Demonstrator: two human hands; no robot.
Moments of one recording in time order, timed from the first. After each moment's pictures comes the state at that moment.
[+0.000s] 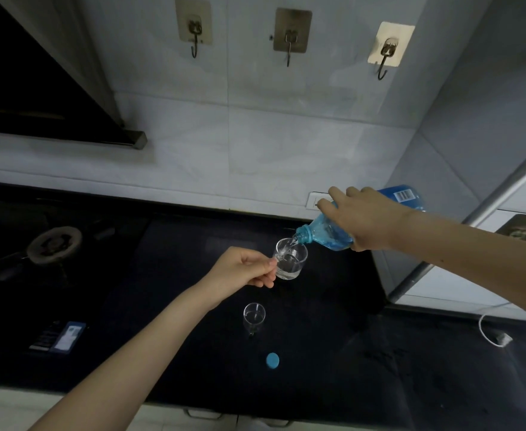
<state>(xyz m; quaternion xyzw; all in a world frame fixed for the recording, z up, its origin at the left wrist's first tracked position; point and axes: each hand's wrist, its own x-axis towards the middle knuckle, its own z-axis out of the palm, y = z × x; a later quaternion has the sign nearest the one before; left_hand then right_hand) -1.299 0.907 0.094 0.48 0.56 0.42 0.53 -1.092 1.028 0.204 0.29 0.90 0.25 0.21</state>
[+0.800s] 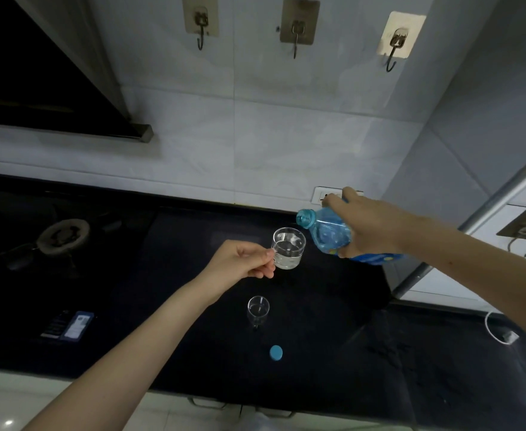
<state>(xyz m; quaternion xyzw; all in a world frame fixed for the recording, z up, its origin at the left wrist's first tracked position) -1.304 0.900 0.092 0.46 0.56 0.45 0.53 -1.079 1.028 0.184 0.35 0.93 0.01 0.08</state>
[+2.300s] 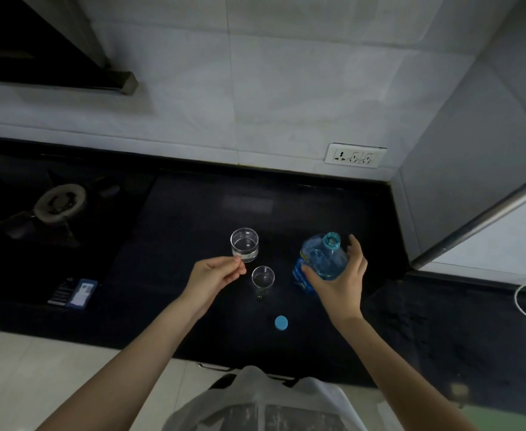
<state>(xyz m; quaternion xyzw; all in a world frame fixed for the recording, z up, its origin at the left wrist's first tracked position) -1.324 0.883 -0.030 0.20 0.61 0.53 0.56 -1.089 0.955 -0.041 0.59 0.60 -0.36 -0.40</state>
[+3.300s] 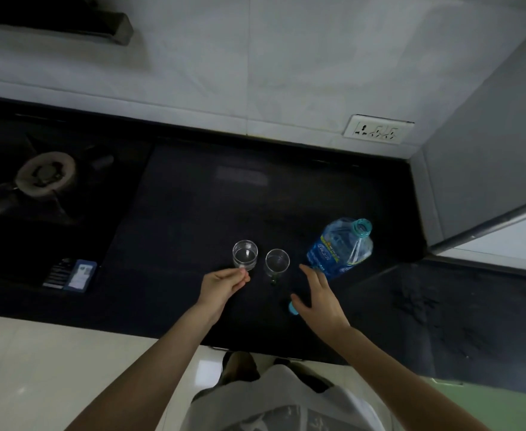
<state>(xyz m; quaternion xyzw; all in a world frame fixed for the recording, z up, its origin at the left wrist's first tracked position) -1.333 0.865 -0.117 0.05 0.62 0.52 0.58 -1.118 0.917 -0.090 0.54 0.76 -0.37 -0.03</state>
